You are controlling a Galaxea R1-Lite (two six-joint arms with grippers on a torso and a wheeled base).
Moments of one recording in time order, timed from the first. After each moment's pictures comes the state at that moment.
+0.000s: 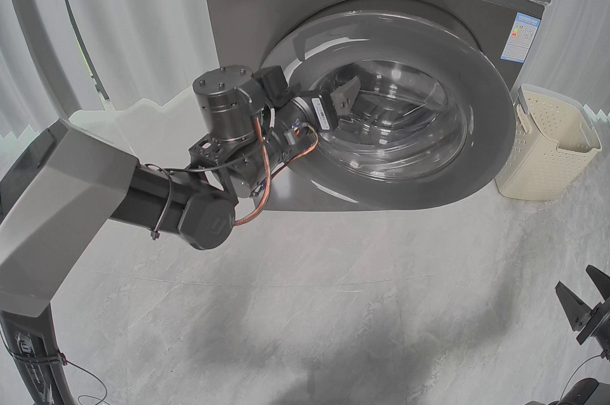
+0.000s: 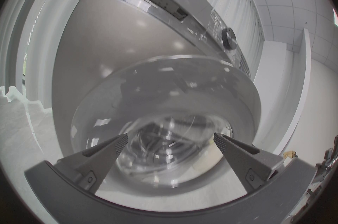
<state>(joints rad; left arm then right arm) -0.61 2.13 -1.39 -0.99 0.04 -0.24 0.23 0.57 -0.06 -0.42 -0.09 0.12</state>
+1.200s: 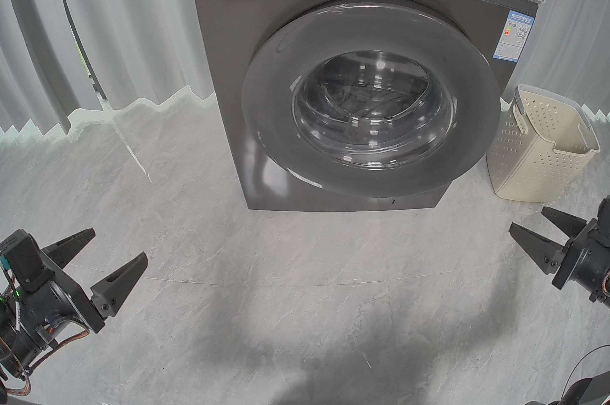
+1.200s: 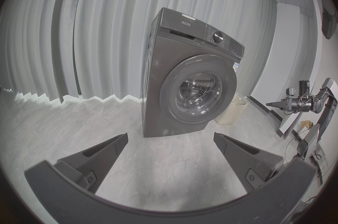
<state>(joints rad) -0.49 0.97 -0.22 -0.66 0.13 -0.10 0.43 1.02 -0.30 -0.65 -0.03 0.15</state>
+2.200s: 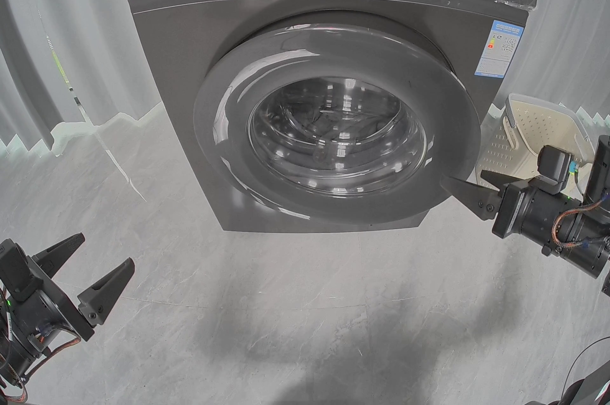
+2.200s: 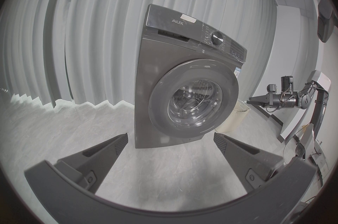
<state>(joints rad) -0.48 0.89 -0.19 -0.67 0.13 -0.11 0.52 1.37 -0.54 -0.74 -0.01 0.24</state>
